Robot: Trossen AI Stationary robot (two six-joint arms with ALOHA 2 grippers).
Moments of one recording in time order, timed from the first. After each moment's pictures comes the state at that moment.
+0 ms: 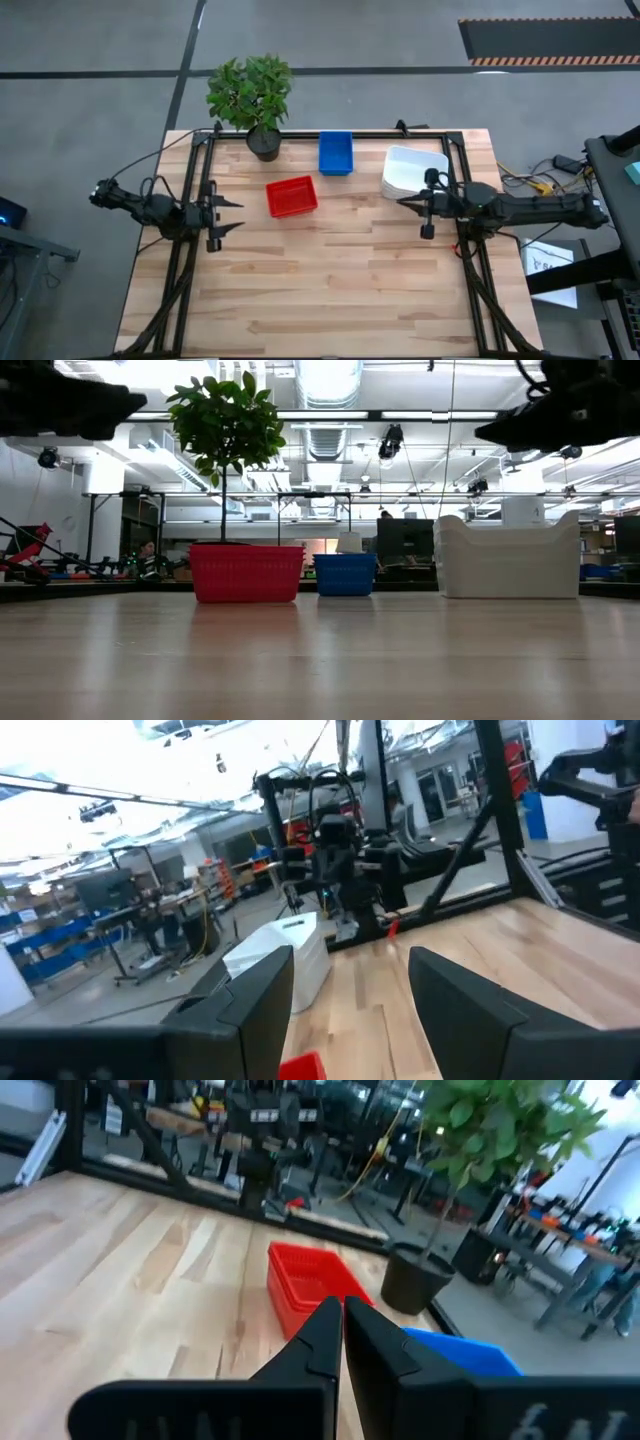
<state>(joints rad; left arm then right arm) -0.37 0.04 0.09 0.08 -0.41 0.38 -0.04 0.35 0.18 0.18 0.05 -0.33</state>
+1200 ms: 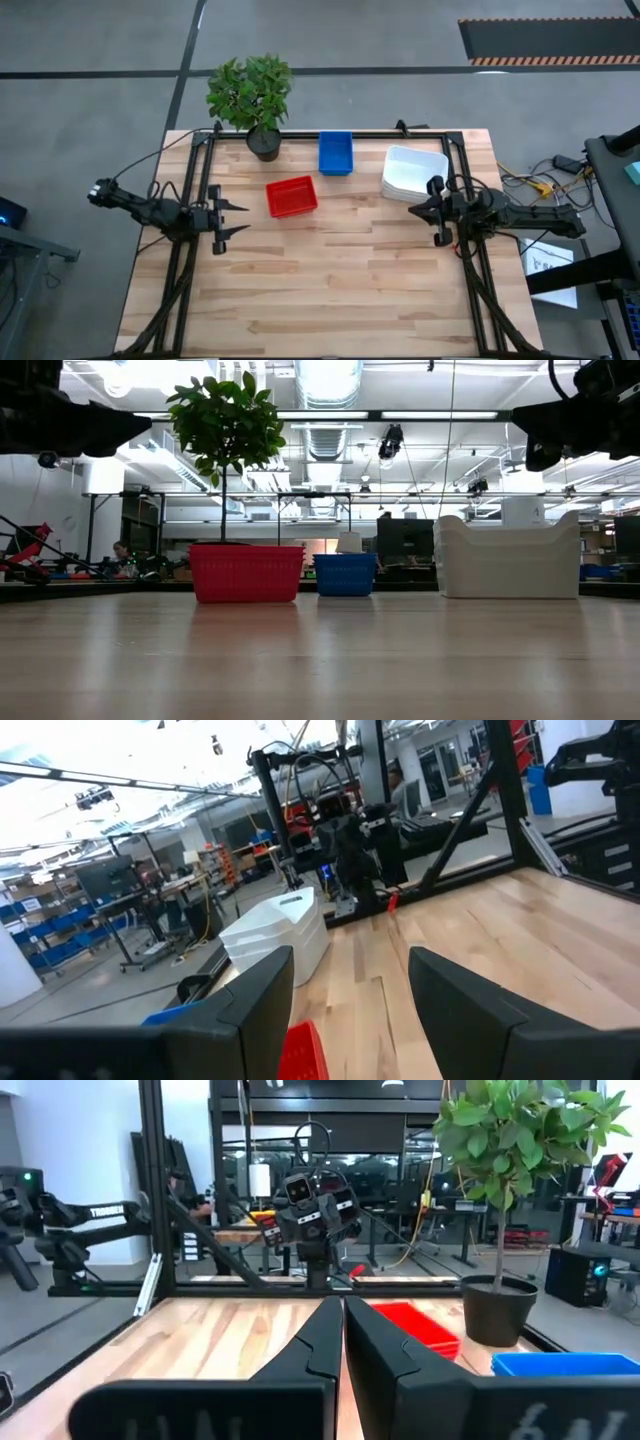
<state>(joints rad) -0.37 0.06 0.02 0.12 -0.43 0.38 -0.03 0.04 0.01 0.16 -0.07 -0.01</state>
